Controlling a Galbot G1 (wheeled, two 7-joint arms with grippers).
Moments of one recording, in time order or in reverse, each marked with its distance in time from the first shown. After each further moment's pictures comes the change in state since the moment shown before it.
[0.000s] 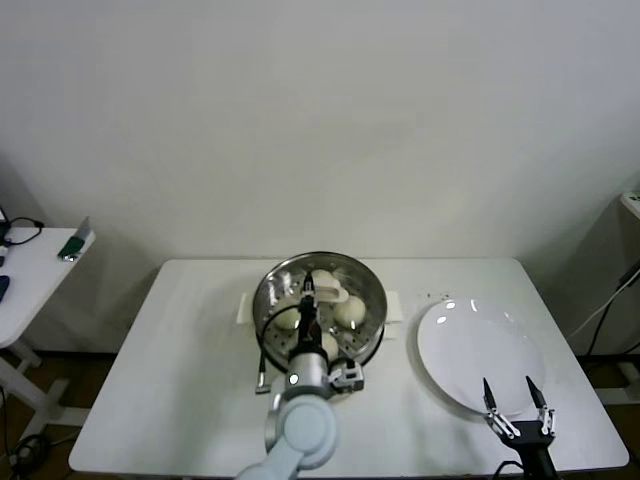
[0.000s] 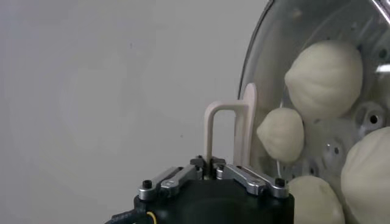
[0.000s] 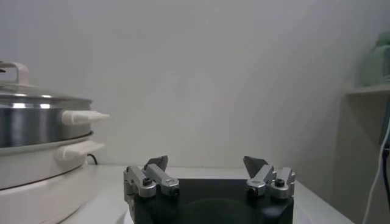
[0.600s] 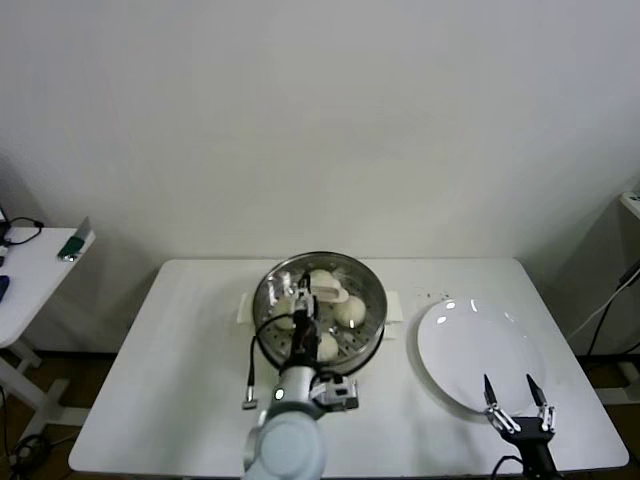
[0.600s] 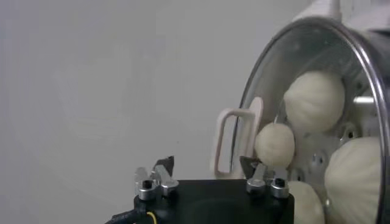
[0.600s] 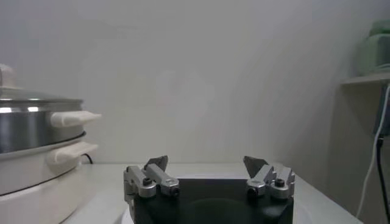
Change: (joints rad) left arm 0.057 0.087 0.023 -0.166 -0.157 0.001 0.014; right arm 0.000 -0.010 -0.007 0.032 0.027 -0.061 0.036
